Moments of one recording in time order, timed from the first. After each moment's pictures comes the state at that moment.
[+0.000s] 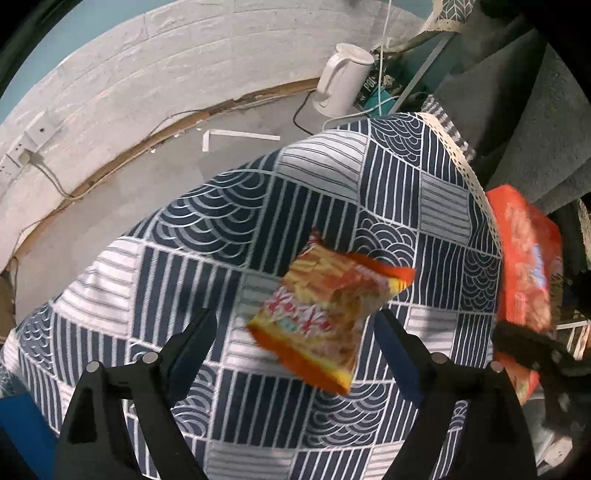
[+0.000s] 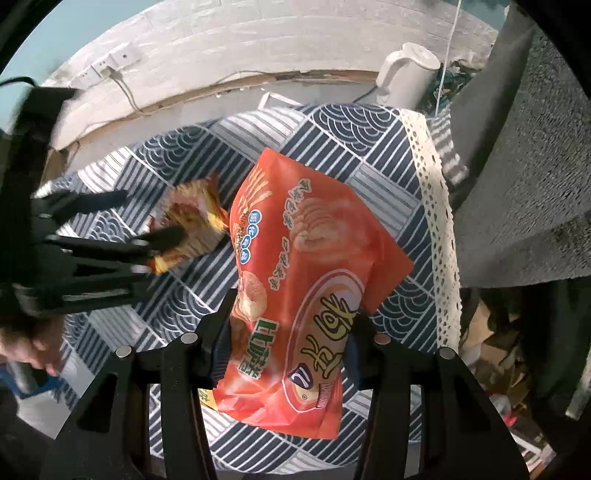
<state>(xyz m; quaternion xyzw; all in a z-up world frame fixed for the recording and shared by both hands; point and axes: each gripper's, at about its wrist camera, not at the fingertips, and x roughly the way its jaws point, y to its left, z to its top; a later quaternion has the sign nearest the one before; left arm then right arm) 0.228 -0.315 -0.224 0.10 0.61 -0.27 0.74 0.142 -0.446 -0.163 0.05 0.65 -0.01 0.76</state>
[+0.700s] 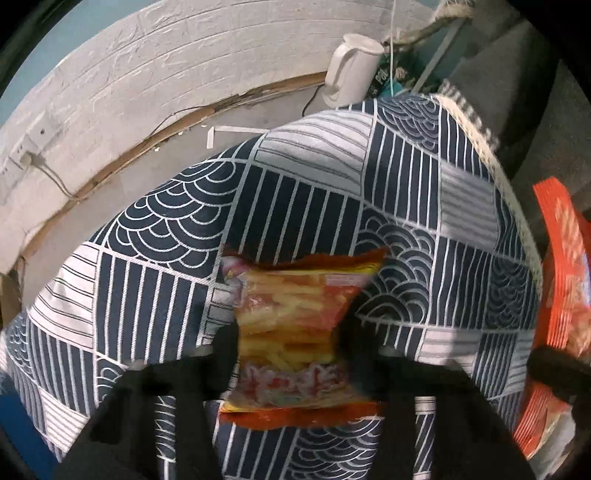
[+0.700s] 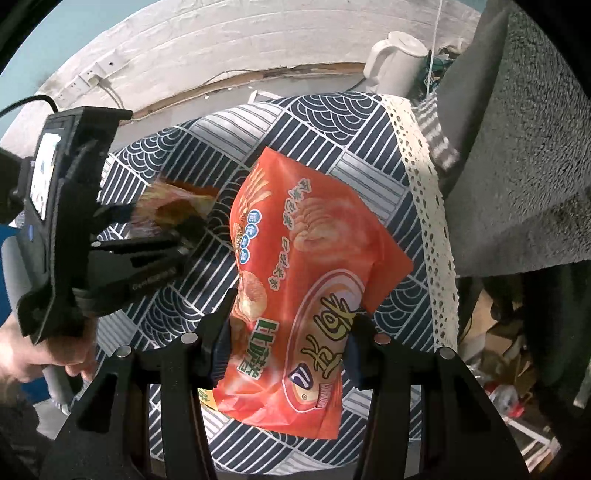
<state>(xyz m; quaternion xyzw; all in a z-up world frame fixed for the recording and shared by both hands) 0.223 -0.341 -0.252 0.13 0.60 -0.24 0.75 0.141 -0.458 -0.172 0.06 0.65 -0.03 0.75</state>
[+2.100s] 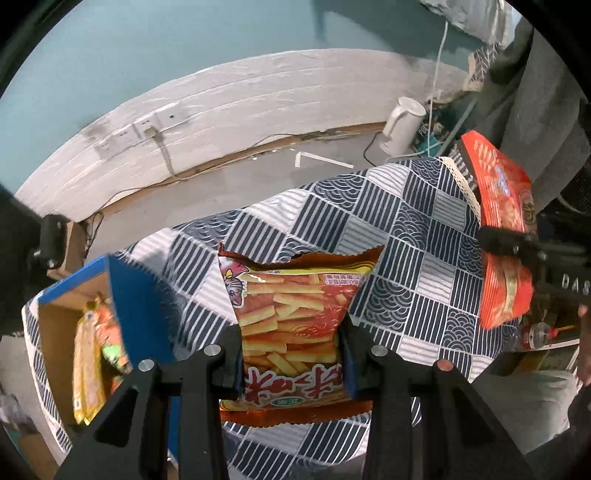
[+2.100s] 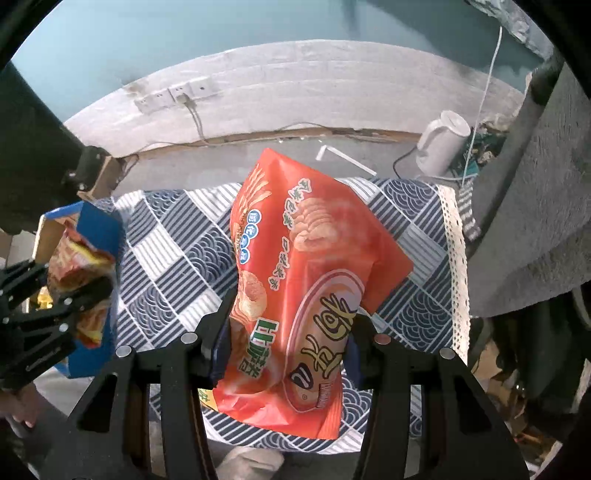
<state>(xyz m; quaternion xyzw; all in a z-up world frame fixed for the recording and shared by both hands) 0.123 -0.161 -0.072 0.08 0.56 -0.14 0.81 0.118 -0.367 -0.059 0.03 0.58 0.06 0.81</state>
